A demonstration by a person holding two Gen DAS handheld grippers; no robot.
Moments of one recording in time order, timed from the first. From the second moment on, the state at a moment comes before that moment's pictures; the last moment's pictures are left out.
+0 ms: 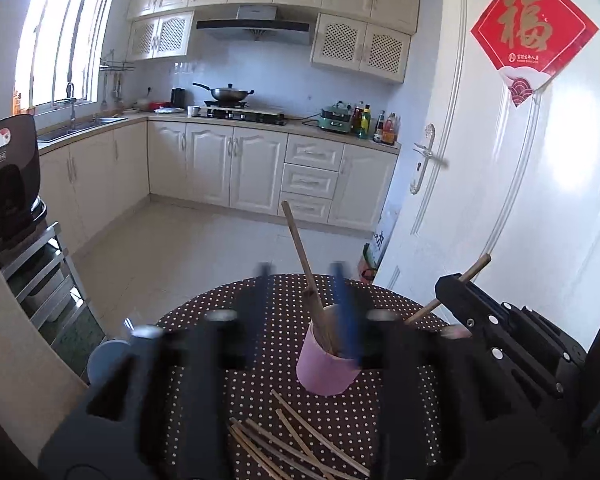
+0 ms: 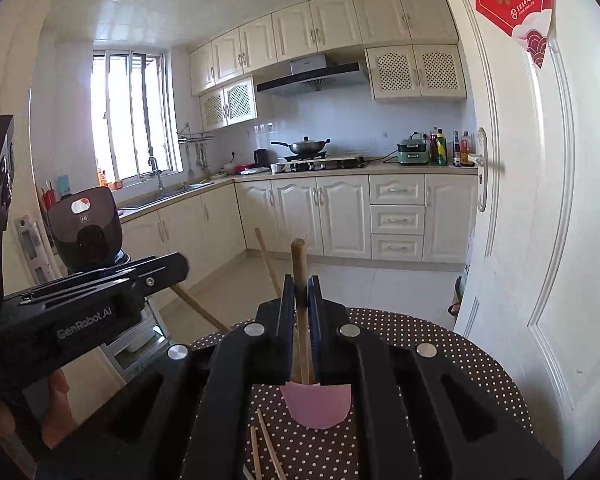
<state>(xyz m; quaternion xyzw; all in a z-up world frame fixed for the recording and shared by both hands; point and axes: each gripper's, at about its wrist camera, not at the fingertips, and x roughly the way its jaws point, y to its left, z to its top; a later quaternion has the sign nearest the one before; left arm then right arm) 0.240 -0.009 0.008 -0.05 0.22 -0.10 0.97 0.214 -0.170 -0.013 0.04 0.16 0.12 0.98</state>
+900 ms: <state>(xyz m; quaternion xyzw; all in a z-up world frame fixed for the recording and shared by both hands) 0.174 0.032 -0.054 -0.07 0.34 -0.09 0.93 0.143 -0.151 -0.048 0.03 0.22 0.15 0.96</state>
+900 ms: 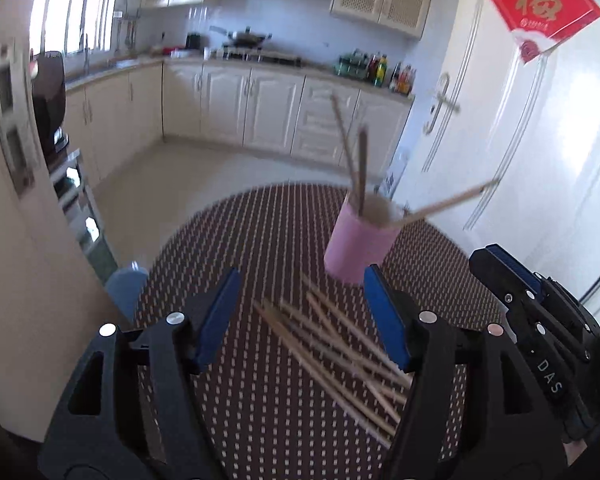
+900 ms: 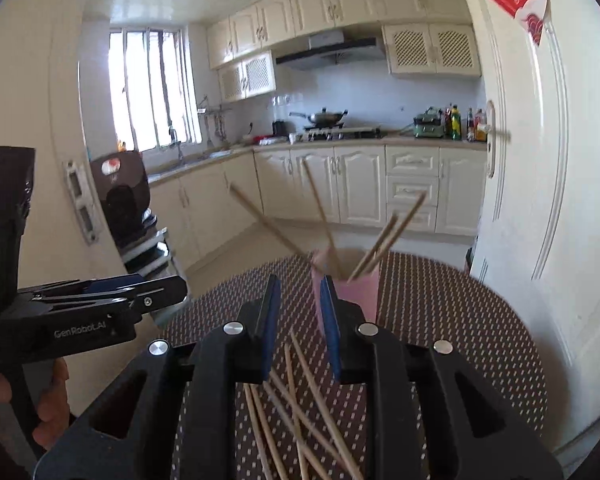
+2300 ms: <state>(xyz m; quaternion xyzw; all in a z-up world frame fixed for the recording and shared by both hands) 0.213 -0.016 -0.176 0.00 0.54 -0.08 0.84 0.165 -0.151 -0.133 0.04 0.37 0.21 0.90</state>
